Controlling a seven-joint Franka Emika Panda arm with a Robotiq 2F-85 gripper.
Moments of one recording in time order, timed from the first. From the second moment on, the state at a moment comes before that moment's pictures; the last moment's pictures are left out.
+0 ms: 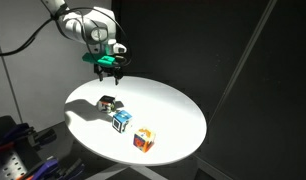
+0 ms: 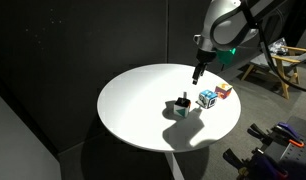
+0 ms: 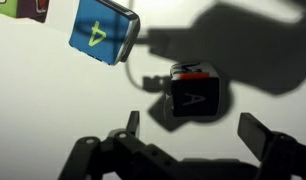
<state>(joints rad) 0.01 0.12 0.05 -2.33 -0.04 2.59 -0.26</state>
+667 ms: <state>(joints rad) 0.01 0.08 0.05 -2.38 -0.04 2.55 -0.08</state>
